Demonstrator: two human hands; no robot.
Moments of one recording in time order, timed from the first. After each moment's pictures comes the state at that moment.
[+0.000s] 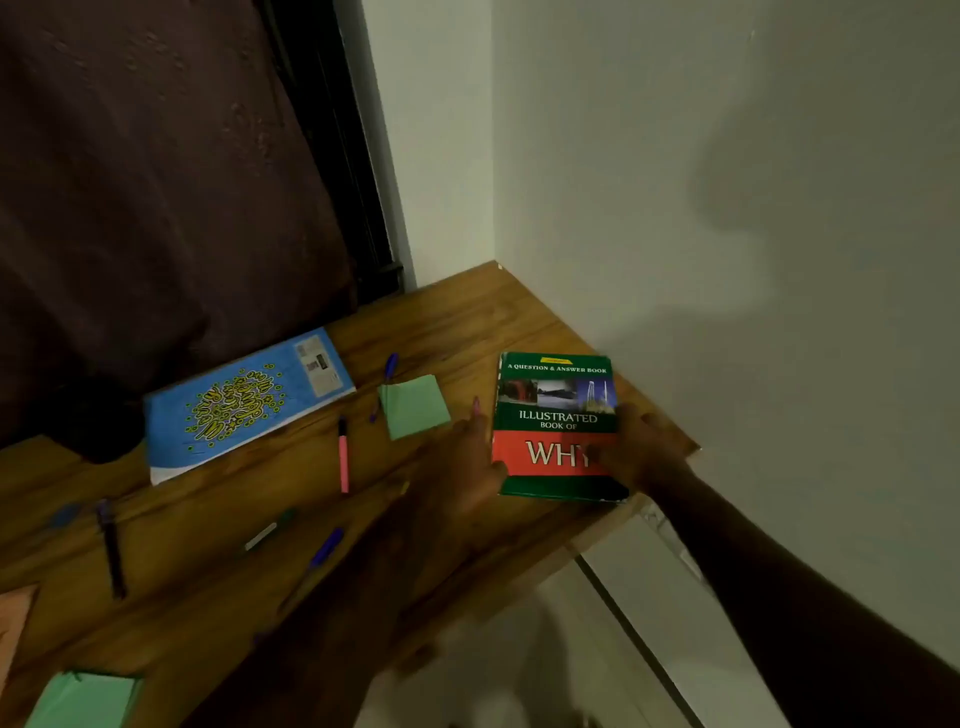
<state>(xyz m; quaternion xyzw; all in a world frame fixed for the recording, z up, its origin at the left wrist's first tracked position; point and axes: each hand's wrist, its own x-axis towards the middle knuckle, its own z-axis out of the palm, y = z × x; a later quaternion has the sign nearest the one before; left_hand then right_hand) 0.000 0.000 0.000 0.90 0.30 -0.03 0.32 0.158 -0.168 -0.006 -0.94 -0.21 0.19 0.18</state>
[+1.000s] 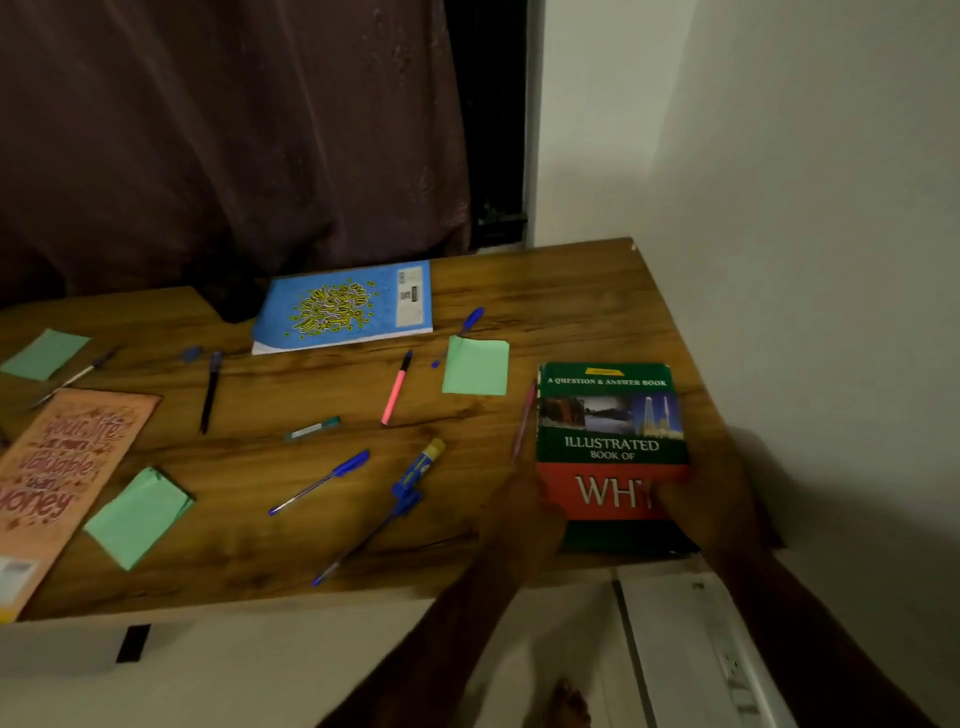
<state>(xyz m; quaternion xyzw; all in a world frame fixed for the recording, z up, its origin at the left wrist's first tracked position) 0.030 -0.093 -0.031 0.73 0.54 0.03 0.42 0.208 -0.178 -0.031 -0.86 -0.29 0.25 0.34</state>
